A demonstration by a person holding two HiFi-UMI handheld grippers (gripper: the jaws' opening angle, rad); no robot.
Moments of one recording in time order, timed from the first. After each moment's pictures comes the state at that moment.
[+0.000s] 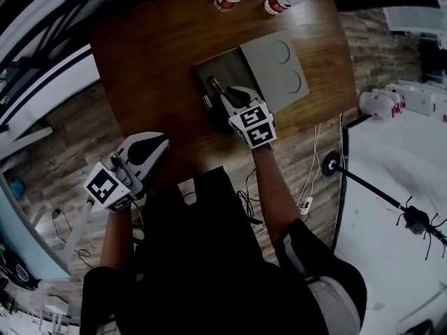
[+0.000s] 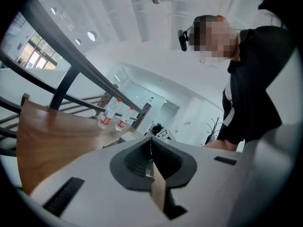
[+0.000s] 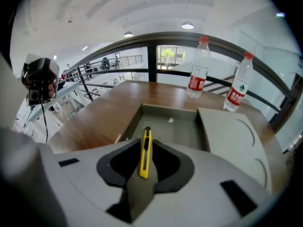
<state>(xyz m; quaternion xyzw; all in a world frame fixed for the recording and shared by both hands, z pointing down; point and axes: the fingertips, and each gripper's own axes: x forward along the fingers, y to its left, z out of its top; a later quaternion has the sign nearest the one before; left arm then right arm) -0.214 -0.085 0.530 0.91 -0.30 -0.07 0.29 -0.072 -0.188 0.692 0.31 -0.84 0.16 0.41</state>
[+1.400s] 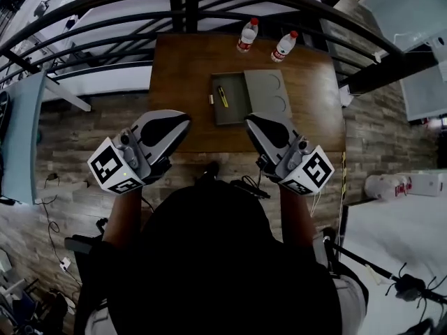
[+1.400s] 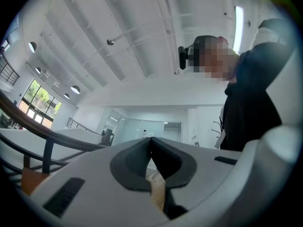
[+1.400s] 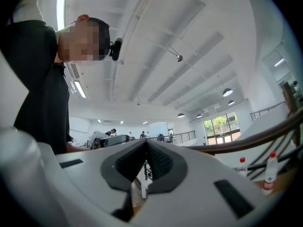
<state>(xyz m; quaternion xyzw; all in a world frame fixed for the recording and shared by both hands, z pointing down) -0.093 0.072 0.269 0.90 -0.39 -0.17 0.04 0.002 0.024 0.278 0.03 -1.00 0.03 -0.08</state>
